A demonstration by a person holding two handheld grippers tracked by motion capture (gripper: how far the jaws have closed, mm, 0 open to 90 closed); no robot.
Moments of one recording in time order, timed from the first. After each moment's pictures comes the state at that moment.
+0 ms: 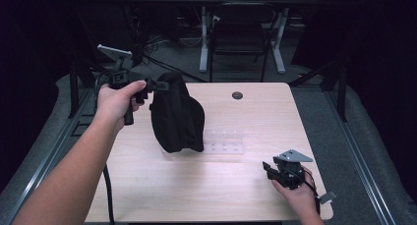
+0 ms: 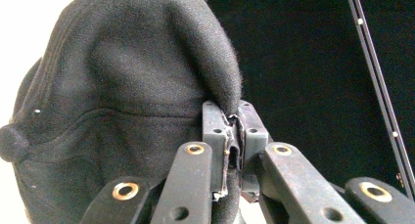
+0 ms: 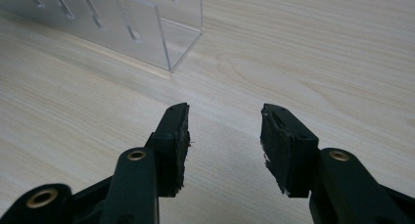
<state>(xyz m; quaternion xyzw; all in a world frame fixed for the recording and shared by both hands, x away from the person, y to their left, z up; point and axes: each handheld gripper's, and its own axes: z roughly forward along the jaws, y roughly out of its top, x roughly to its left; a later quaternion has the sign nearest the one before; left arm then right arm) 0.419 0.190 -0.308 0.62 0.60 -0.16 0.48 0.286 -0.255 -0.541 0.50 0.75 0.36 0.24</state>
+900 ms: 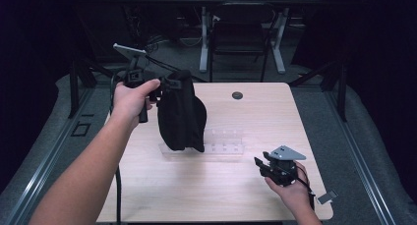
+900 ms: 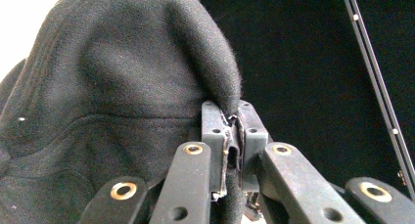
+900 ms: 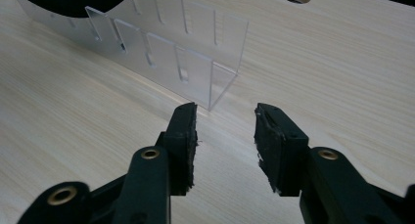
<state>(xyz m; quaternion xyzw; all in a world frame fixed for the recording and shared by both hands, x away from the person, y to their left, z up) 0.427 0.162 -0.312 0.63 0.58 -0.16 0.48 0.286 -0.229 -0.519 0.45 0.77 0.39 0.25</state>
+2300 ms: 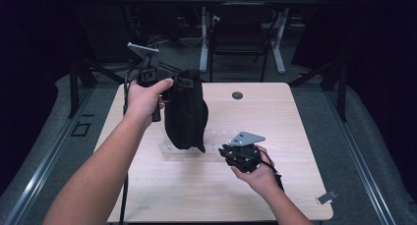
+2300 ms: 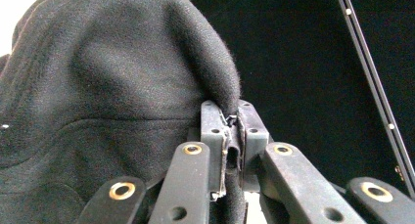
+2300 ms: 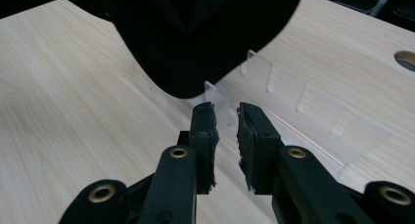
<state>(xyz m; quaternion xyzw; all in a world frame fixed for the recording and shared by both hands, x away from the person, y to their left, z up) 0.431 0.134 -0.313 0.64 0.57 -0.16 0.49 0.314 -0.136 -0.483 0.35 0.82 0.42 0.19</state>
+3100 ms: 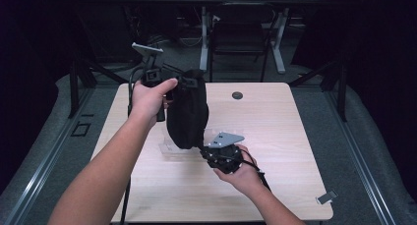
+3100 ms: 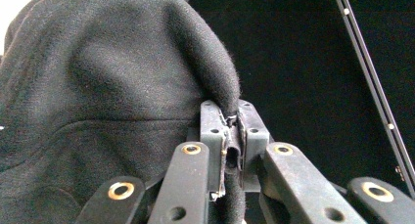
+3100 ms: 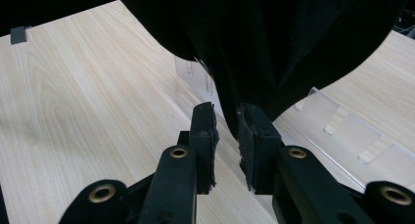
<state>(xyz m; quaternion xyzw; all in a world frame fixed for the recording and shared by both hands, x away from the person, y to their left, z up) 0.431 0.124 -0.314 0.64 0.57 -0.16 0.50 0.313 -0.090 -0.477 0.30 0.84 0.42 0.17</state>
